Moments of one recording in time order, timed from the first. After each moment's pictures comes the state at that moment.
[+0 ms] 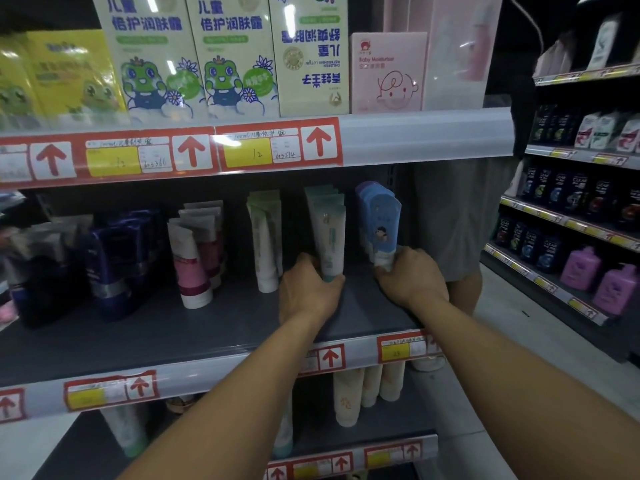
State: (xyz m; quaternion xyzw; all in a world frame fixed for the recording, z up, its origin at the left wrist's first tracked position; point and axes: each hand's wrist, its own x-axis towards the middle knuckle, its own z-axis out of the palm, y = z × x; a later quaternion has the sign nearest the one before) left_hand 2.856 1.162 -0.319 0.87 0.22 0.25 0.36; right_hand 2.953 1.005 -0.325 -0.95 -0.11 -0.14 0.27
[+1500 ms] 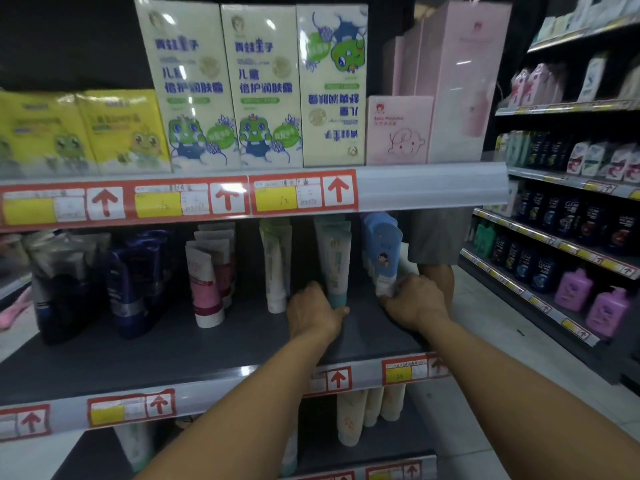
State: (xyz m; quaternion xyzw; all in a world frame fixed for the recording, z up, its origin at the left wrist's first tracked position) left_hand 2.860 1.168 -0.311 0.91 0.23 0.16 0.30; right_hand 2.962 0.999 -0.315 -0.97 -0.09 -0.07 0.23
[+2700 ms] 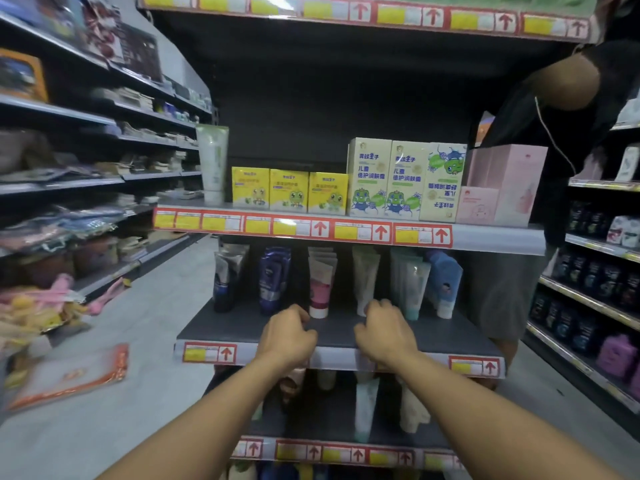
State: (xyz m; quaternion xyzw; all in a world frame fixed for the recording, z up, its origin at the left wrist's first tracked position) left_hand 2.605 1.305 -0.262 0.90 0.23 0.20 0.32; right_hand 2.729 1.146 -0.268 -0.94 -0.25 -0.14 0.20
